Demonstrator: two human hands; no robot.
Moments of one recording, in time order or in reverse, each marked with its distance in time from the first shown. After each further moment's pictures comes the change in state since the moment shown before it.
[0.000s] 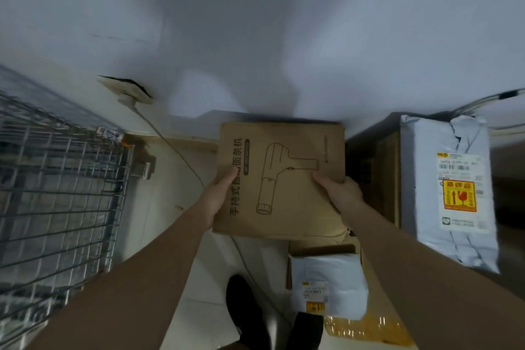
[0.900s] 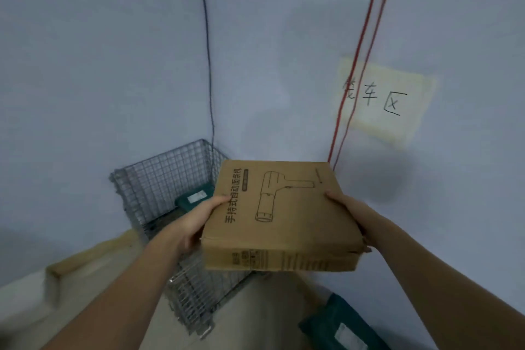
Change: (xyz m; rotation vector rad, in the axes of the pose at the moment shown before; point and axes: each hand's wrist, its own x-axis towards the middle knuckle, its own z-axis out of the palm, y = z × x) left_hand -0.735 -0.035 -0.207 -0.531 0.412 0.548; right_hand -0.669 -0.257 -0.010 -0.497 -0.782 -0.657
